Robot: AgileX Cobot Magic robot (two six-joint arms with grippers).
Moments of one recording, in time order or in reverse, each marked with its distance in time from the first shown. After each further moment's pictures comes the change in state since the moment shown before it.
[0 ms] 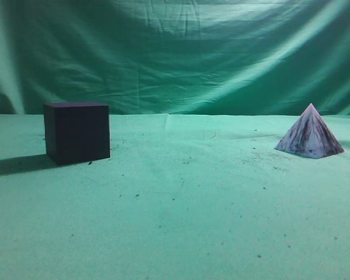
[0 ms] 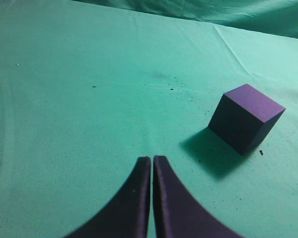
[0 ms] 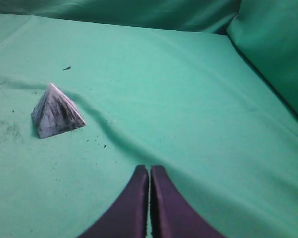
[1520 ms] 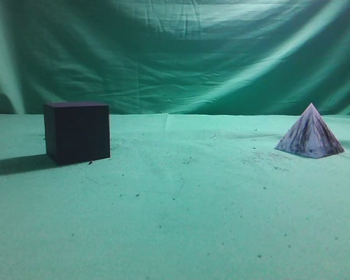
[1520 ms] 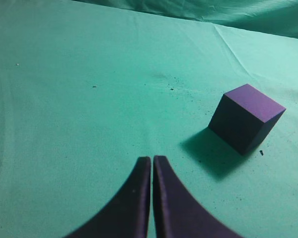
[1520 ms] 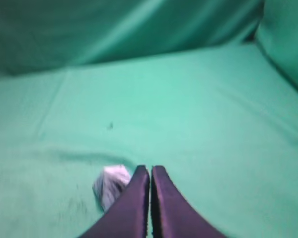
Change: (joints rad) left arm 0.000 0.000 0.000 0.000 0.000 0.000; right arm 0.002 0.521 -0.481 0.241 0.040 0.035
